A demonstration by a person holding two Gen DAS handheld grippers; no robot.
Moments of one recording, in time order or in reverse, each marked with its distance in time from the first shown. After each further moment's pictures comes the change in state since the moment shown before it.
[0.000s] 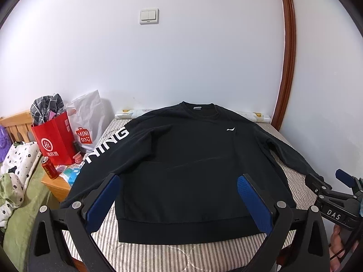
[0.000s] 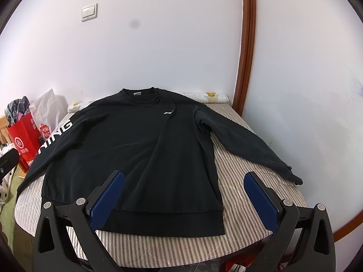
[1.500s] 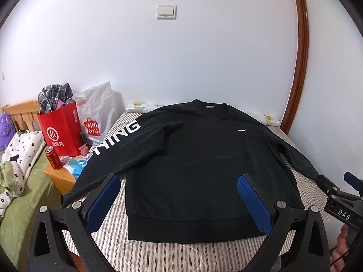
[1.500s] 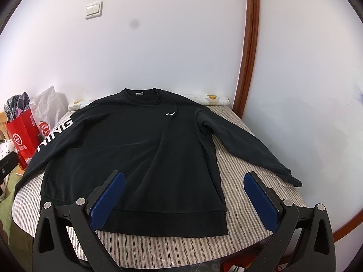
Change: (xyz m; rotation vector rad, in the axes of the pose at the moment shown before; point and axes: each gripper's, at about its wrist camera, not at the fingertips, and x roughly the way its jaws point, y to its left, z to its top) left arm 0.009 0.032 -0.010 -0.067 0.012 0.032; right arm -0.007 0.018 -0.001 -0.025 -0.012 -0.023
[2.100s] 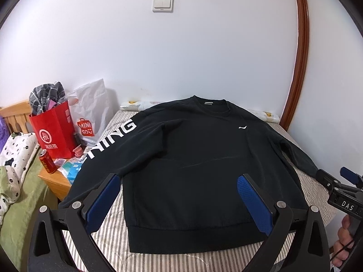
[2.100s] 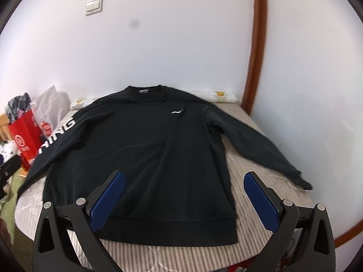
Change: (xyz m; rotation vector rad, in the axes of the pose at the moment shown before) left arm 0.032 0.010 0.013 0.026 0.028 -0.037; right arm 0.031 0.008 0.016 0.016 0.039 0.060
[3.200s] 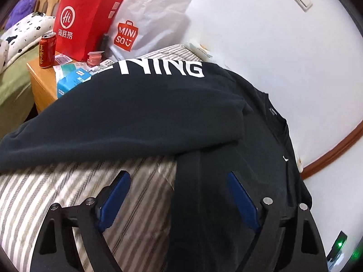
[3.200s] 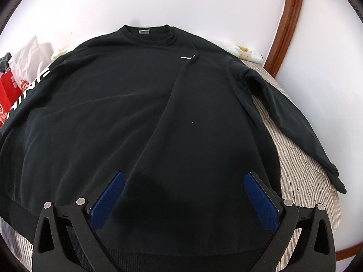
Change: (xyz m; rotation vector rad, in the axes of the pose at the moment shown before) left arm 0.163 0.164 -0.067 -0.619 0.186 -0.054; right arm 0.172 0.029 -0.036 -0.102 0.251 -0.044
